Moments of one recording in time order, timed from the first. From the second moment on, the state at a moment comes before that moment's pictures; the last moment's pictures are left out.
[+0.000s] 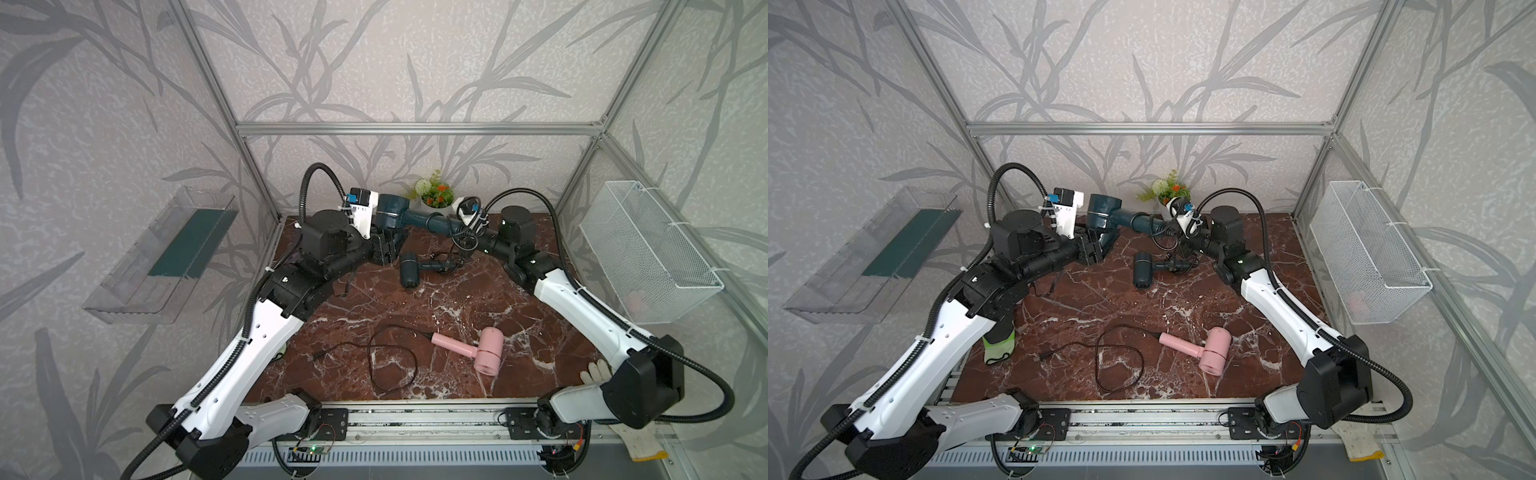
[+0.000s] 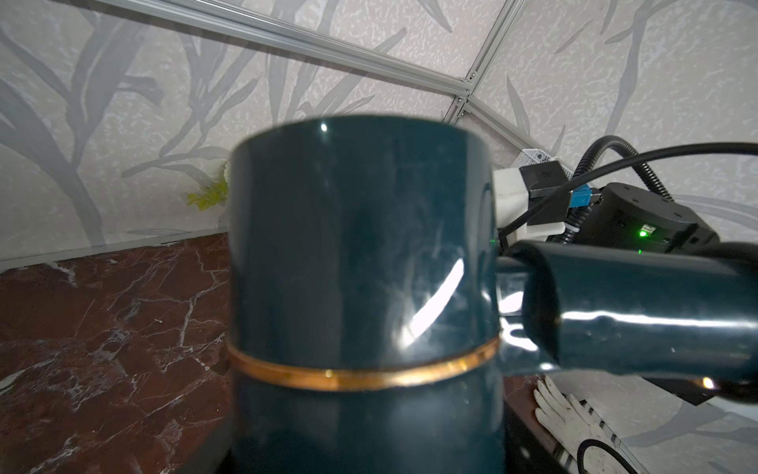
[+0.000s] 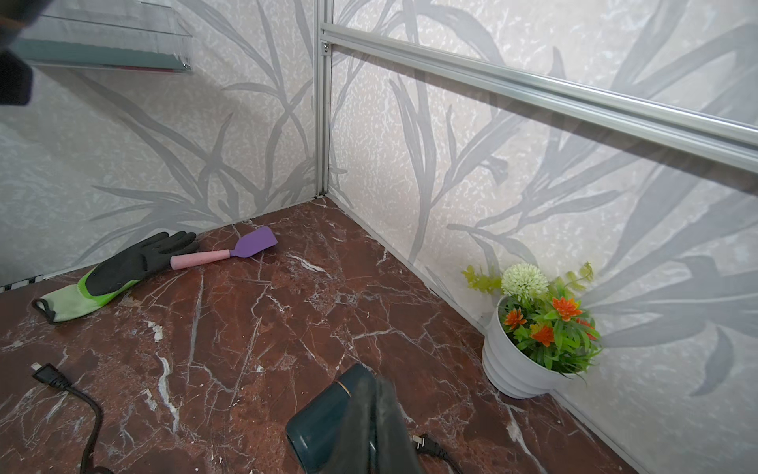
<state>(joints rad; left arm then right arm) -0.54 1.17 1.42 -0.51 0.17 -0.36 0.43 1.43 1.24 -0.02 -0.42 -0.24</state>
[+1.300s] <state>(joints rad) -0.54 1.21 1.47 -0.62 0.05 -0.29 0.75 1.23 1.60 -0.45 0.30 -1.09</state>
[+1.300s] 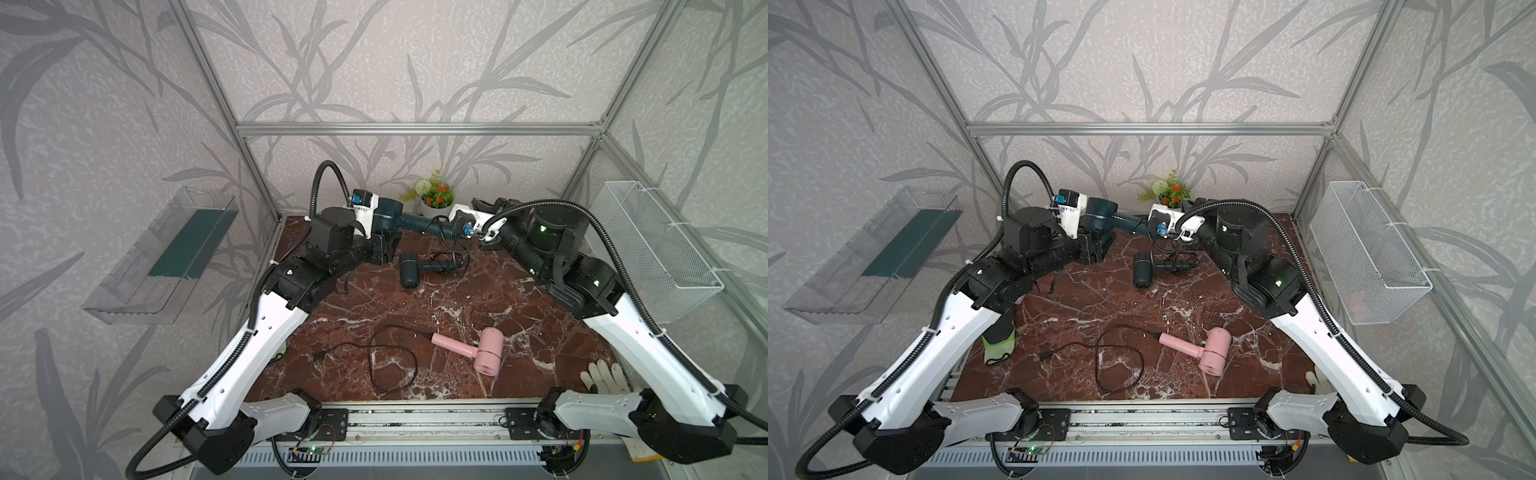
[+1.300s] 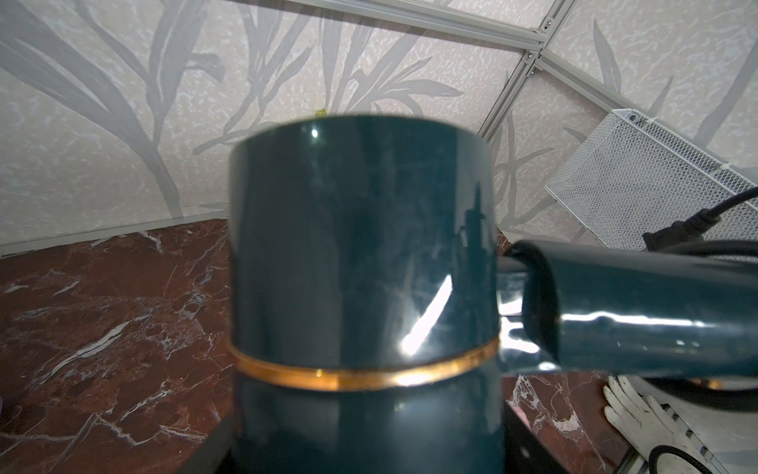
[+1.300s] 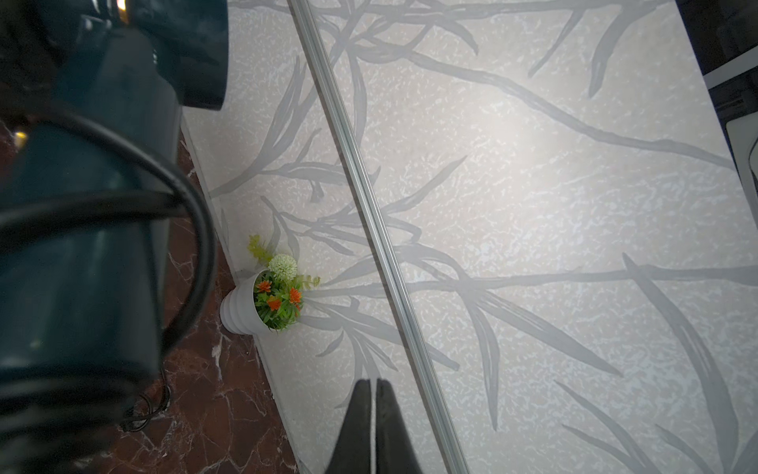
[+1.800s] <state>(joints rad) -0.46 1.20 1.44 -0.51 0.14 -0.46 0.57 0.93 1.08 -0.30 0.23 -0.79</state>
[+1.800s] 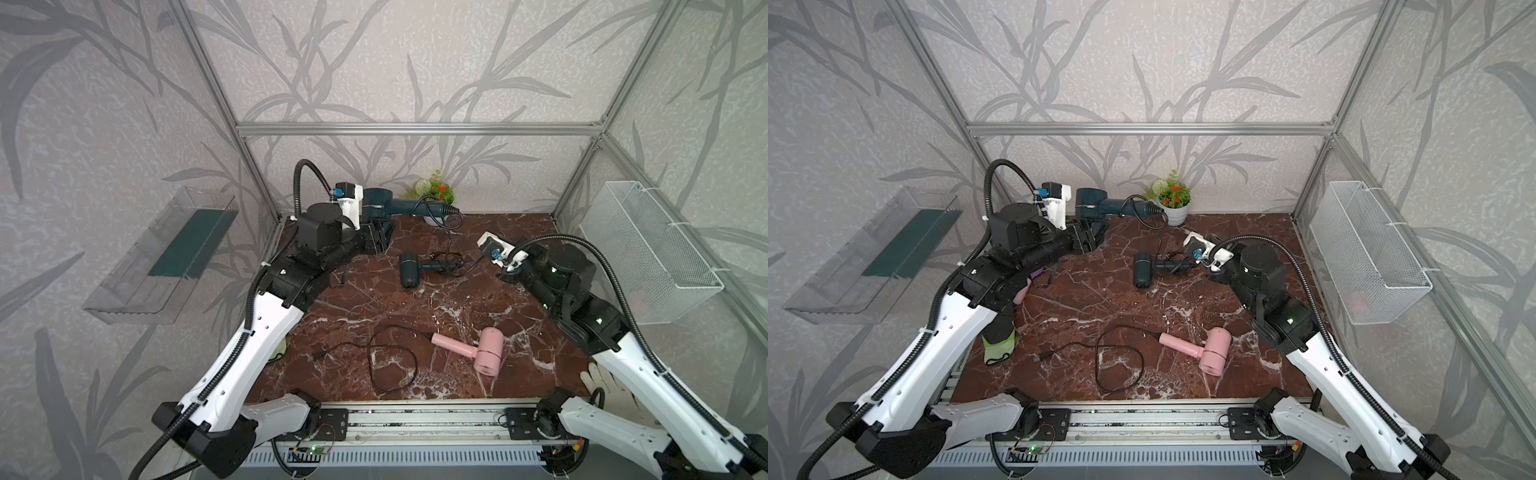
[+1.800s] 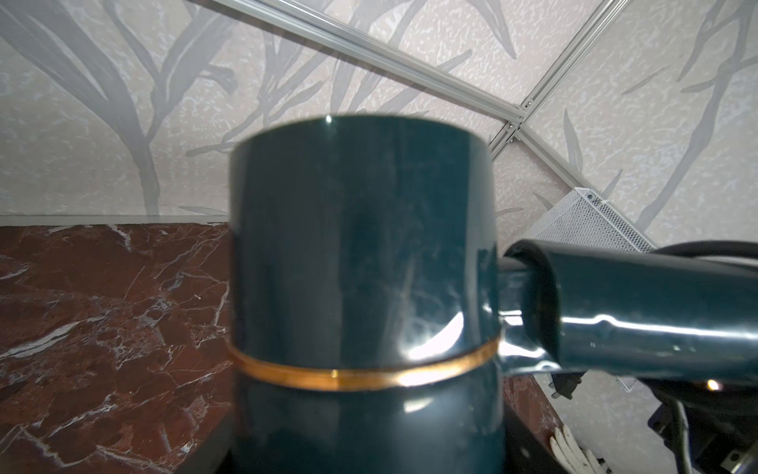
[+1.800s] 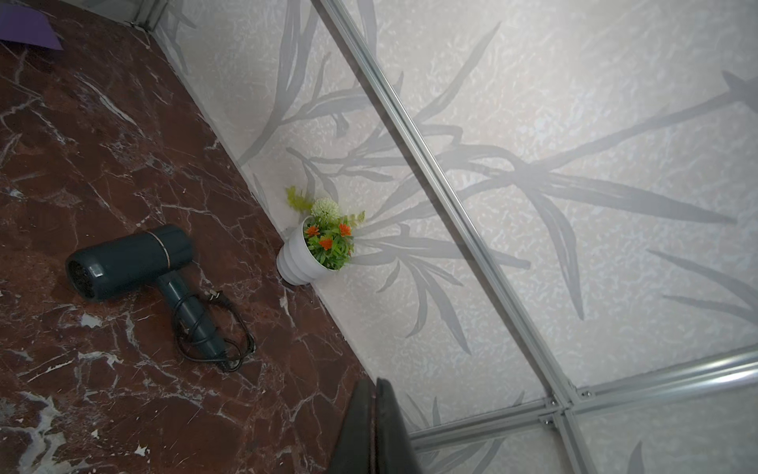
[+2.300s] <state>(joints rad) -0.46 1.21 1.44 -0.32 0.13 -0.64 0.83 1.11 0.91 -0.30 0.24 -0.62</state>
